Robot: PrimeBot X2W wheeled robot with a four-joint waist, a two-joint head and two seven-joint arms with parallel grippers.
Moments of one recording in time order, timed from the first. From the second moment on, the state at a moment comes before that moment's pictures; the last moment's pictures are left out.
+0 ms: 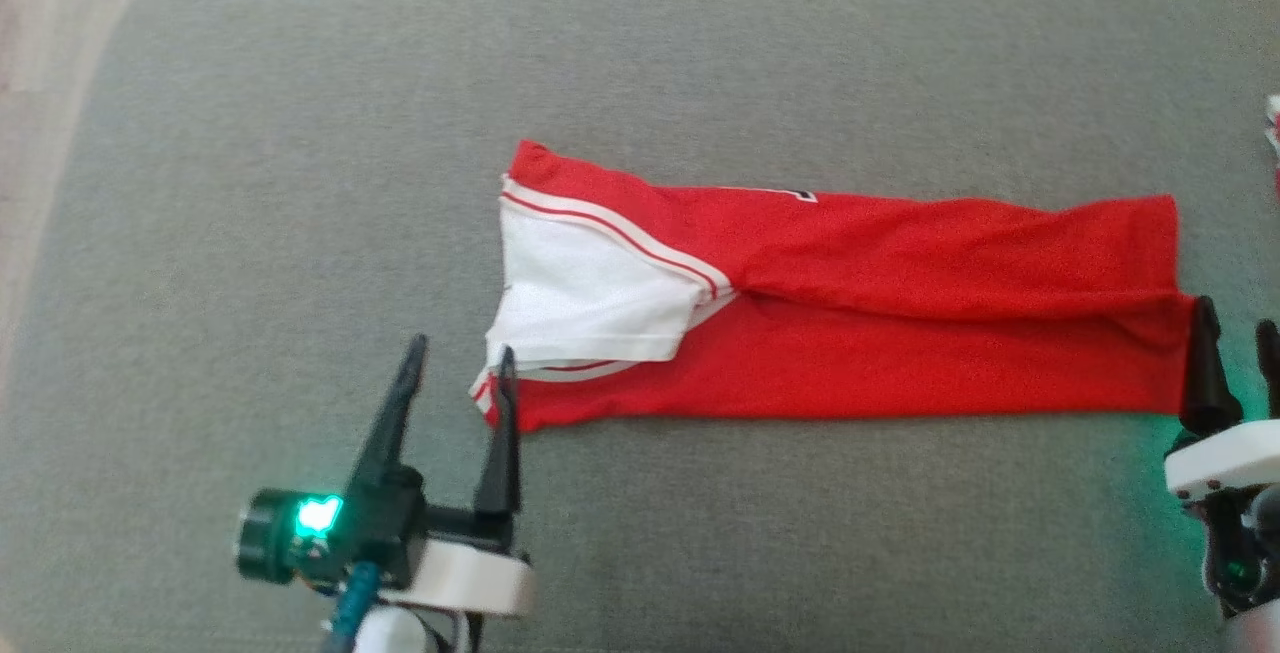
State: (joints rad) left arm -0.22 0.40 -0.80 0.02 -0.54 0.52 -0.25; right arm -0.16 -0.25 -0.13 0.47 0.57 0.12 -0.11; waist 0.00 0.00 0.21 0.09
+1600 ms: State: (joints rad) left arm -0.05 0.21 -0.51 0.11 -0.26 0.22 -0.25; right arm -0.24 -0.09 0.11 0.08 0.64 0.12 0.23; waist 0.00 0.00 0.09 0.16
